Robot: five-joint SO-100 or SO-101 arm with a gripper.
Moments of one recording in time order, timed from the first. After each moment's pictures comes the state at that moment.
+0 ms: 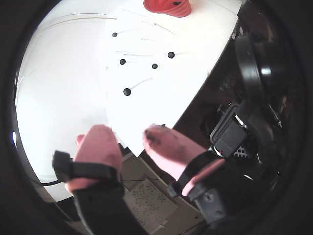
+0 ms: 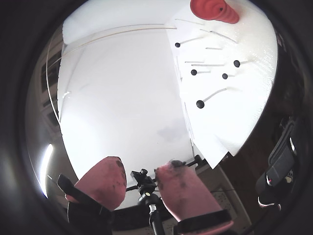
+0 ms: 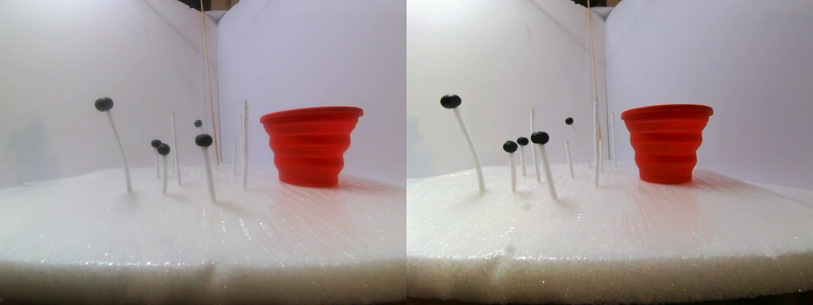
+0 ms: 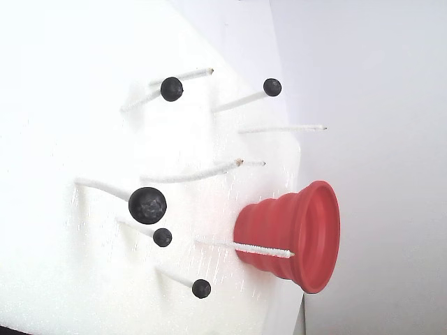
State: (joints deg) arm 1.1 191.3 103.4 101.8 -10.8
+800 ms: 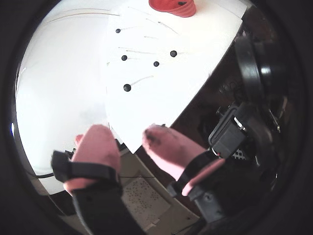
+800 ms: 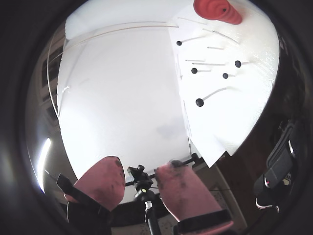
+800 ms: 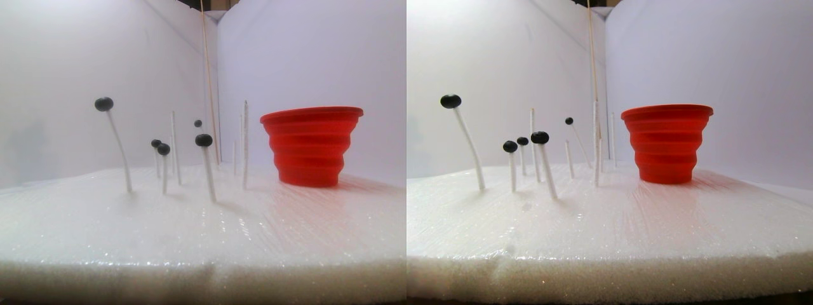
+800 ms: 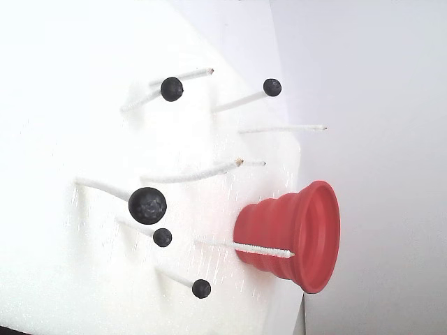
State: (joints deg) arm -2.2 191.7 103.4 101.8 -12.3
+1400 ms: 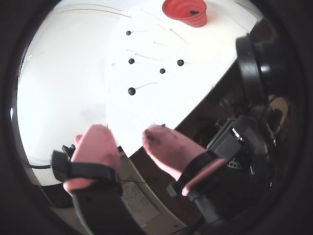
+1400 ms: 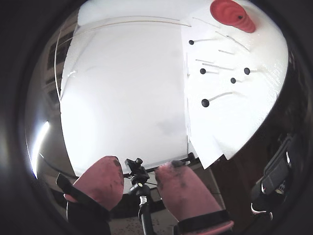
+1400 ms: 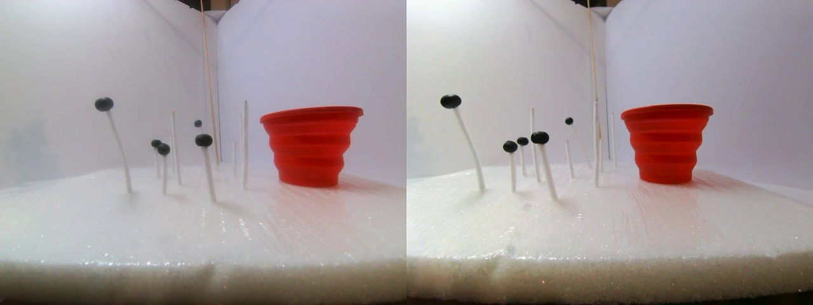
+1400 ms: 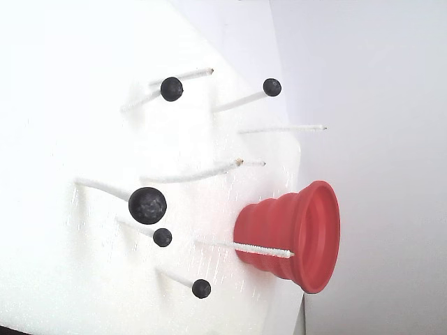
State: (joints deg) arm -2.9 191.7 102.2 97.6 -19.9
